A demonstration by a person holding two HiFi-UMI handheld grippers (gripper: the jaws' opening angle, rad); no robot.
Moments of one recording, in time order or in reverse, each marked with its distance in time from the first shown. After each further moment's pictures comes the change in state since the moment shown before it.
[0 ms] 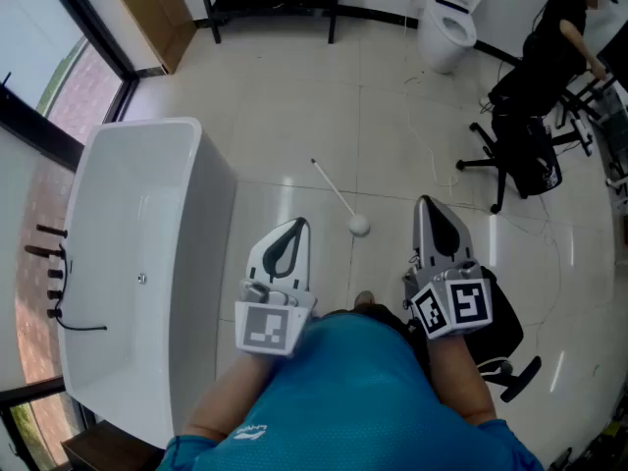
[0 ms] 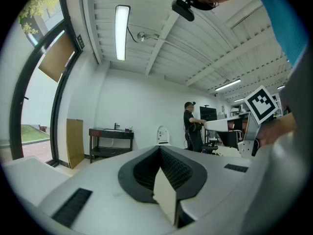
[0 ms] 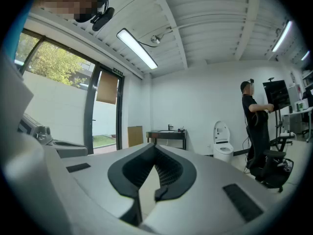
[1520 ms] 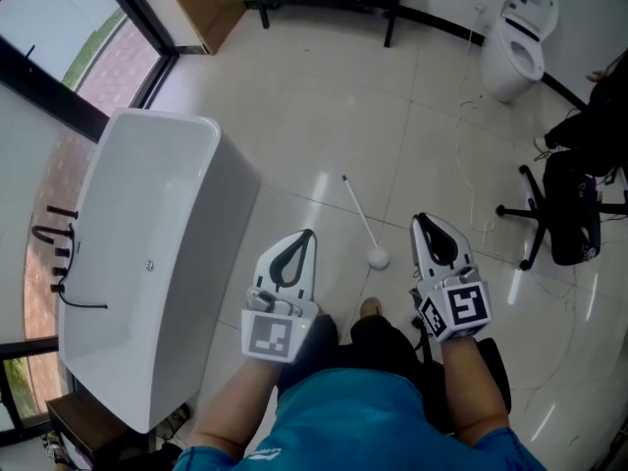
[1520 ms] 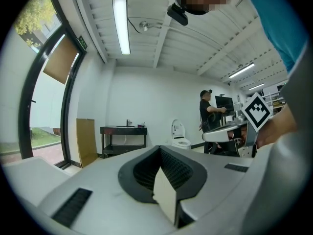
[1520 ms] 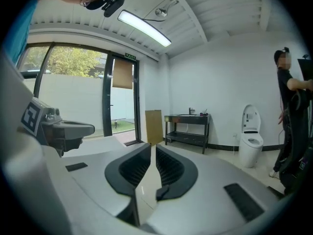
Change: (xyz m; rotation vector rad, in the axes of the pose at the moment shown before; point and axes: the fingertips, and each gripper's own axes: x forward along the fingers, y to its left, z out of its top) left arm 0.172 0.064 -0.073 0.037 0.053 0.172; right arm 0.200 -0.086 -0.117 -0.045 0.179 0.317
